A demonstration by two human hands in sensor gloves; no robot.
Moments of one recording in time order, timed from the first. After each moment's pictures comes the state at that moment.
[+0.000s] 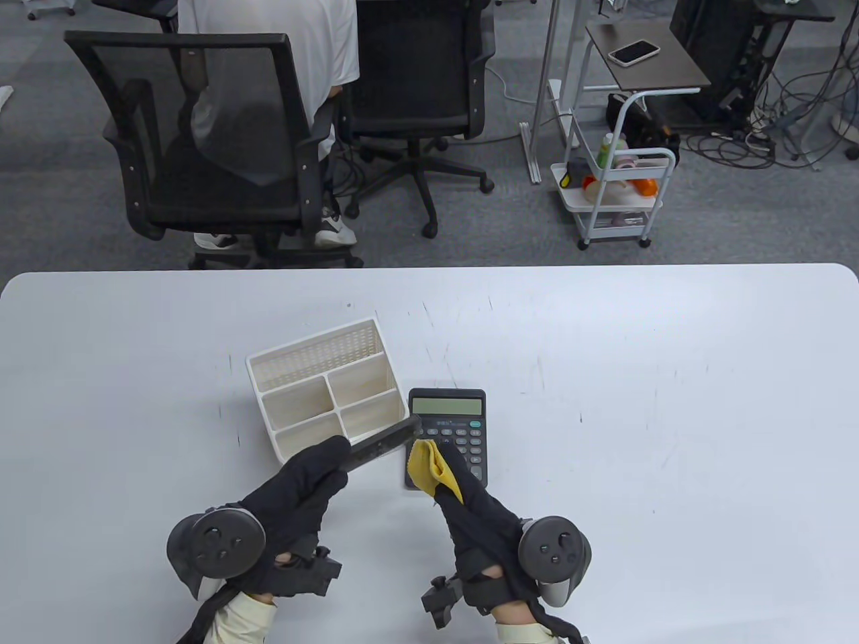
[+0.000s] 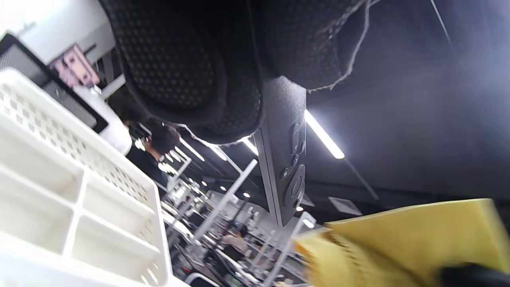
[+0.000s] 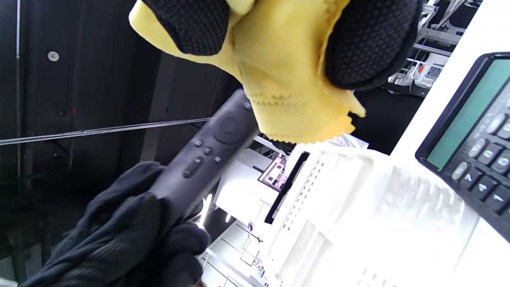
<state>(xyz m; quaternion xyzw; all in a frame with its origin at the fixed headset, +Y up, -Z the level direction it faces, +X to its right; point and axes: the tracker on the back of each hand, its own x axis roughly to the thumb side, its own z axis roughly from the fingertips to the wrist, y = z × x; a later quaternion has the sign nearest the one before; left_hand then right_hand) -0.225 -0.648 -0.263 0.24 -0.14 0.33 0.90 0.070 -0.711 -0.252 0.14 -0.18 0.77 0.59</state>
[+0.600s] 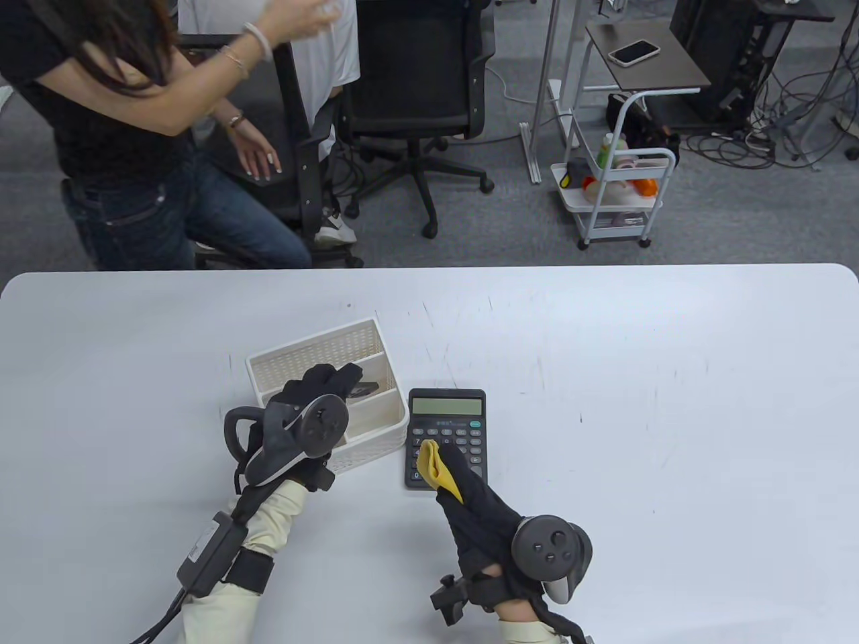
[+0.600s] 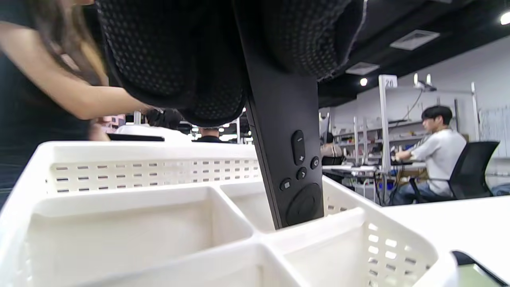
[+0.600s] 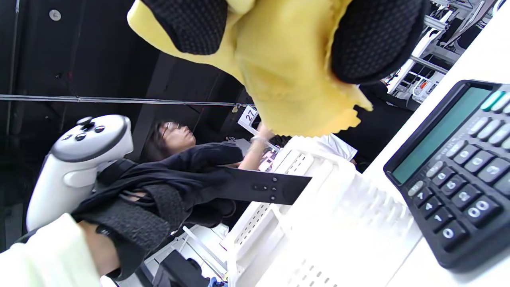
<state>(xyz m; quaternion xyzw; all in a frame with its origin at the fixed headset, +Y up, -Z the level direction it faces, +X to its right) -0.187 -0.643 -0.366 0.14 -0.08 0.00 0.99 0.072 -0.716 -0.257 0.15 -0.17 0.82 0.53</state>
